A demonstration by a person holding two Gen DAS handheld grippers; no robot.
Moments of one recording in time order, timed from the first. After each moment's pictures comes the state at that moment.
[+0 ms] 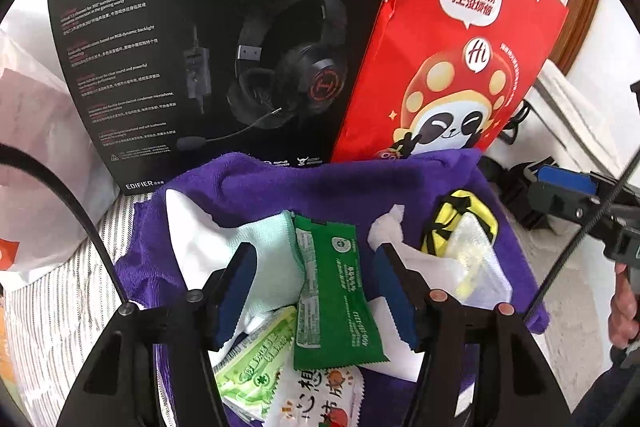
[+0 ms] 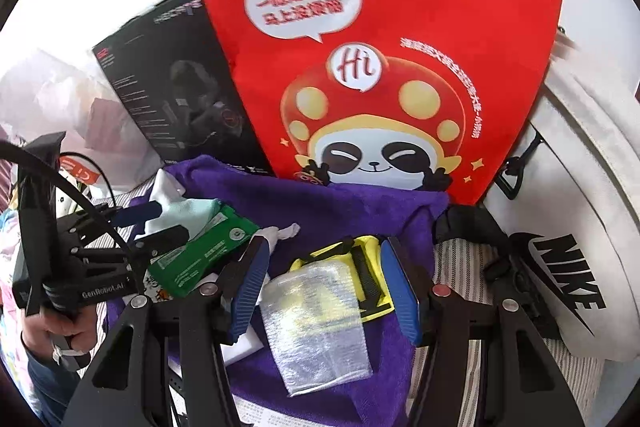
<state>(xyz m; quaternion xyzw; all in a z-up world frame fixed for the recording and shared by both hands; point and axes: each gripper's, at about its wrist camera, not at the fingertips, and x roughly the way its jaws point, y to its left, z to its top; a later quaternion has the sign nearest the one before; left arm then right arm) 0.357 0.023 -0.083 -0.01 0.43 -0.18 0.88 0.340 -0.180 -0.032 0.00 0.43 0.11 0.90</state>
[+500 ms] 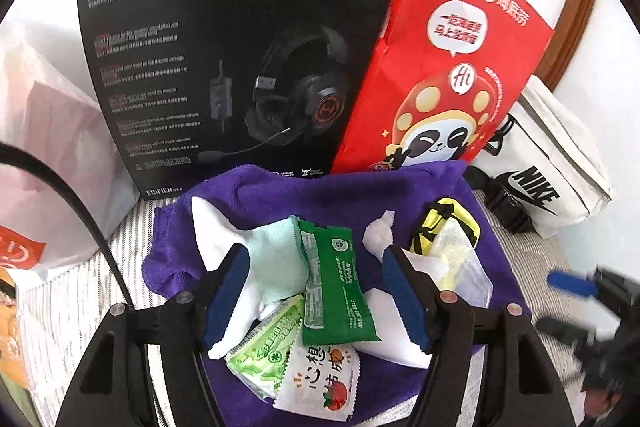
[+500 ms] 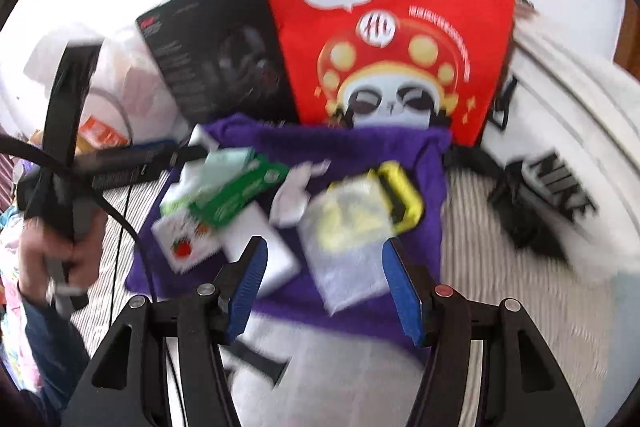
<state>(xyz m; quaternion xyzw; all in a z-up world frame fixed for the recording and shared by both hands) 0.342 0.041 -0.053 -0.01 0.42 -0.19 0.89 0.246 -0.165 -0.042 0.02 0.44 0.11 0.89</state>
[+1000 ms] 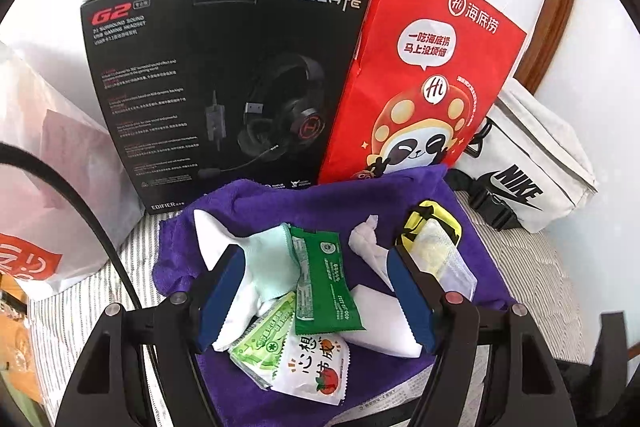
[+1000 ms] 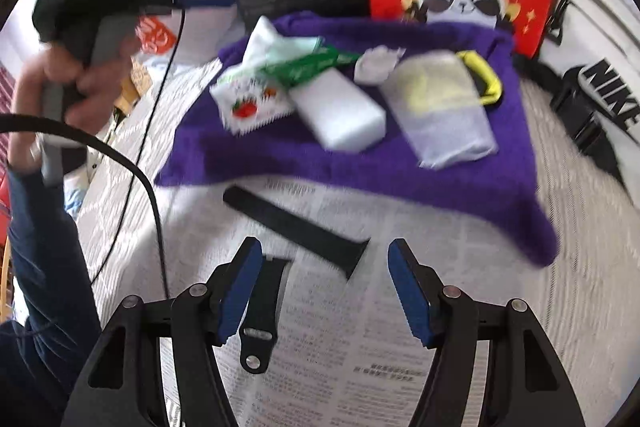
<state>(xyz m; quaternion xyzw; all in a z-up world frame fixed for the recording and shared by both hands) 0.330 0.040 -0.034 0.00 0.40 -0.20 0.89 0.178 -0.122 -0.106 0.00 0.50 0.16 0.85</state>
